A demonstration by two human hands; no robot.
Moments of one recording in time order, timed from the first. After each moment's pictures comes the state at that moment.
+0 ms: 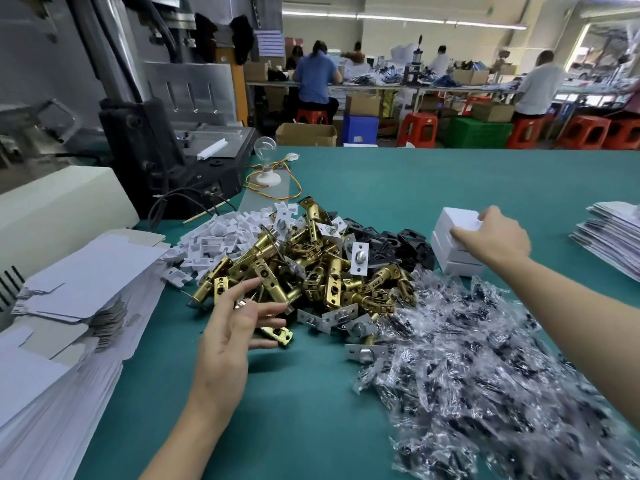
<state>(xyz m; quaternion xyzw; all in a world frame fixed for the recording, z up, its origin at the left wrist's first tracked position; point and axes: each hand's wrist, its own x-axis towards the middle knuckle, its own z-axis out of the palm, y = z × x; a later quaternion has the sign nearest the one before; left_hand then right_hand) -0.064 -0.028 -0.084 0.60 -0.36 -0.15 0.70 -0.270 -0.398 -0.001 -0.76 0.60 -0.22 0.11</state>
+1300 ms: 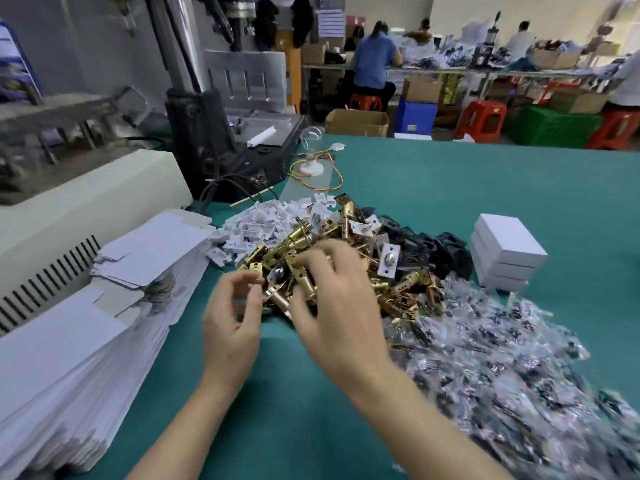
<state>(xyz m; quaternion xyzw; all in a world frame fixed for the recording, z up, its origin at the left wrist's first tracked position) -0.062 -0.019 -0.066 0.70 -0.31 0.07 0.64 -0.175 -0.123 -0.003 -0.89 0.14 -0.40 0.19</state>
